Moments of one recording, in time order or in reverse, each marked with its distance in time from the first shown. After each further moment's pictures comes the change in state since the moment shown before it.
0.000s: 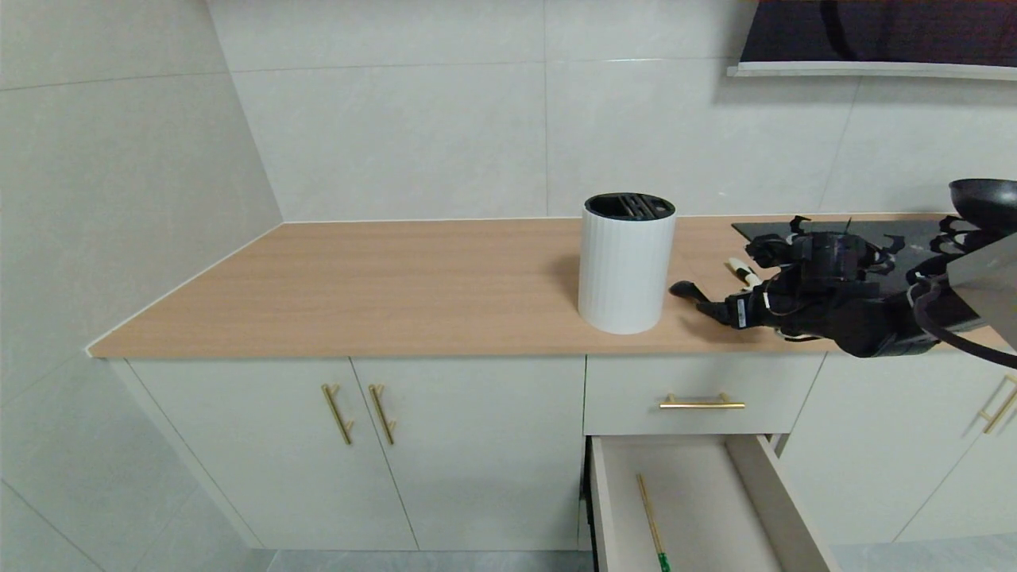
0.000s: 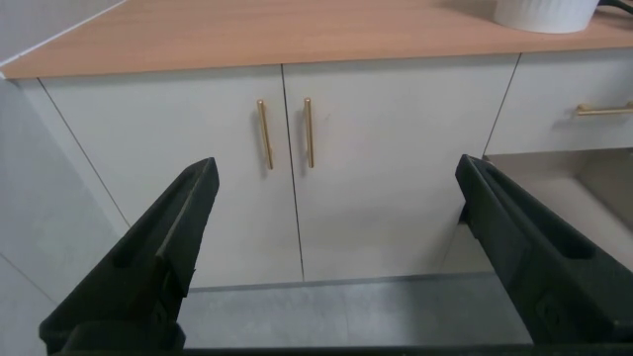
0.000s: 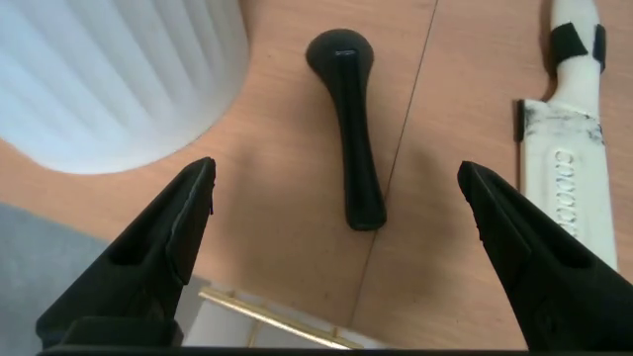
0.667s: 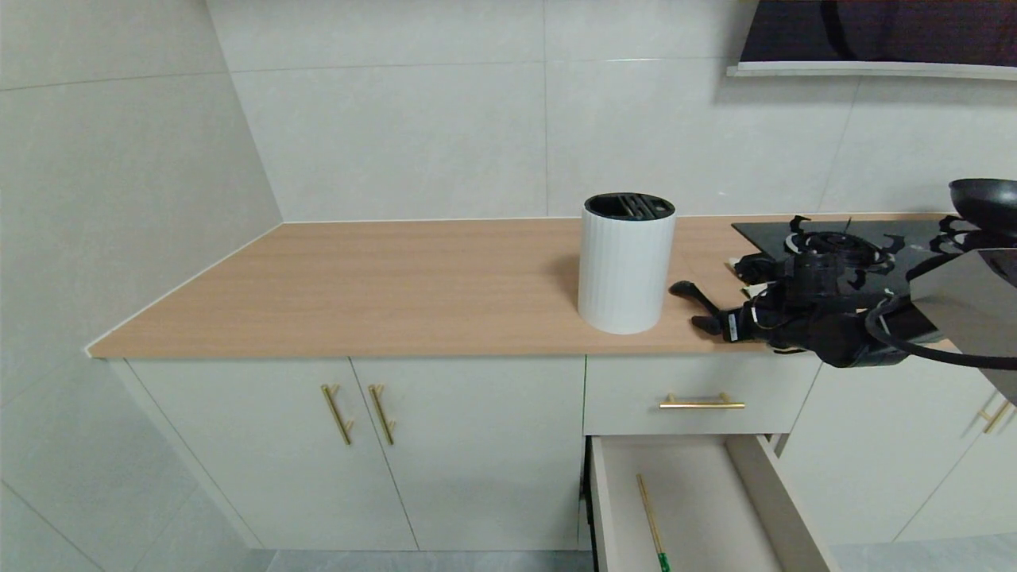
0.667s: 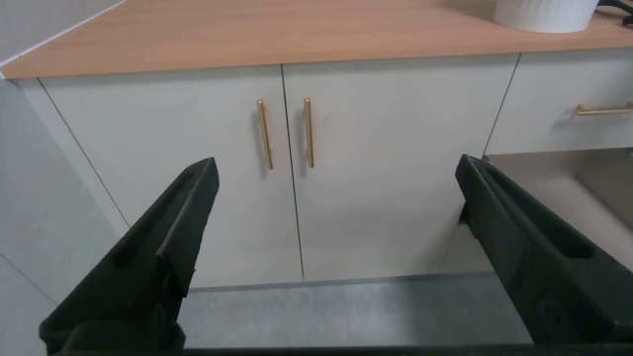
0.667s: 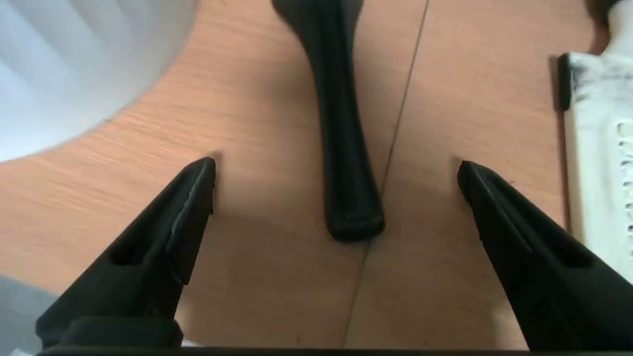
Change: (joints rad) left arm 0.000 0.000 0.000 0.000 0.000 0.000; right arm -0.007 0.103 -0.060 -0.004 -0.017 -0.011
